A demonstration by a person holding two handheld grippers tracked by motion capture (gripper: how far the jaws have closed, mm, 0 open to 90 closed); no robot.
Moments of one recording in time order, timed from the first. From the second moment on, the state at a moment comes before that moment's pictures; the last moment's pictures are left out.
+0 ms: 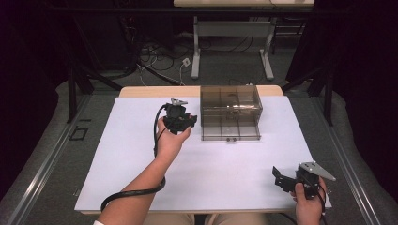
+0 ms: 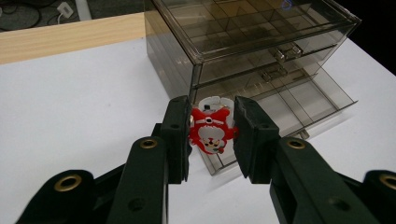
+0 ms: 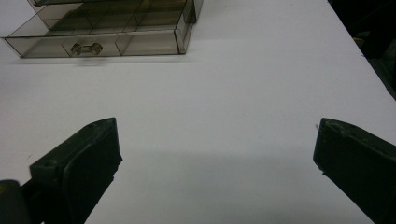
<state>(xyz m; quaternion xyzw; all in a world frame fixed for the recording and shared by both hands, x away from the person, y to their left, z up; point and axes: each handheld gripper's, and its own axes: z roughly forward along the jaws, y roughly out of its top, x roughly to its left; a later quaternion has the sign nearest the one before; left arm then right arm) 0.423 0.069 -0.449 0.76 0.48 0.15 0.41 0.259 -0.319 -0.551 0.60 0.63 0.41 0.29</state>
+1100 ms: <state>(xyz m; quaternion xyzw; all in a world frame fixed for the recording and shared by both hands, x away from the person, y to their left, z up) 0.440 0.039 -0.459 0.75 0.50 0.14 0.40 0.260 -0.320 -0.552 0.60 0.63 0.41 0.29</state>
